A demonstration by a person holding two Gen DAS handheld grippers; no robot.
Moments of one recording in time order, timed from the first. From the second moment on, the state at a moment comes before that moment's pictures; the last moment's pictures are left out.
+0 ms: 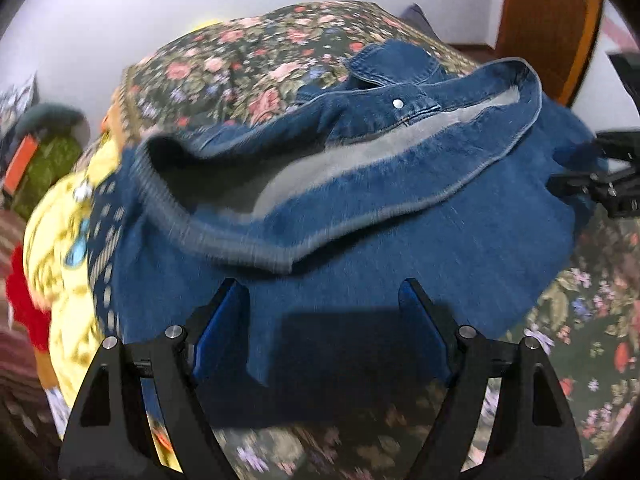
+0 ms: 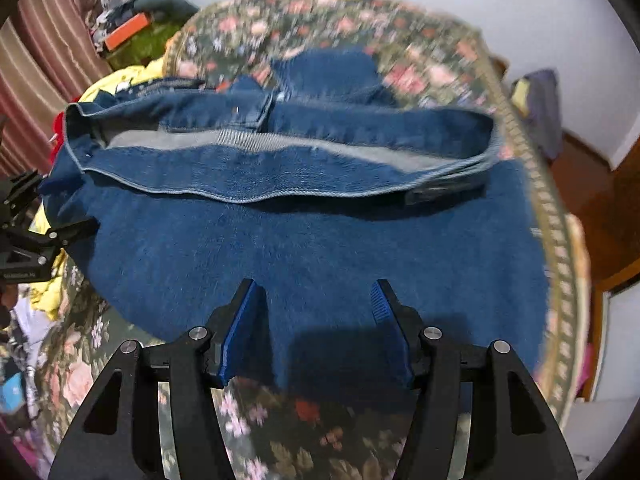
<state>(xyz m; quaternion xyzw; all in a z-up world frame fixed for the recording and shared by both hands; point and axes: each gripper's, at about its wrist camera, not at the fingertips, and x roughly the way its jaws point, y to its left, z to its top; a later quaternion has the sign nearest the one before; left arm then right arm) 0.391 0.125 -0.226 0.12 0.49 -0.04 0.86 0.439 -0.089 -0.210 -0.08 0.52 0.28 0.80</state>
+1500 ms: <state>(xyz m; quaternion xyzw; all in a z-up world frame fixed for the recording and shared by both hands) 0.387 0.109 -0.236 0.02 0.47 0.02 0.88 0.414 -0.140 -0.200 -0.08 0.48 0.20 0.85</state>
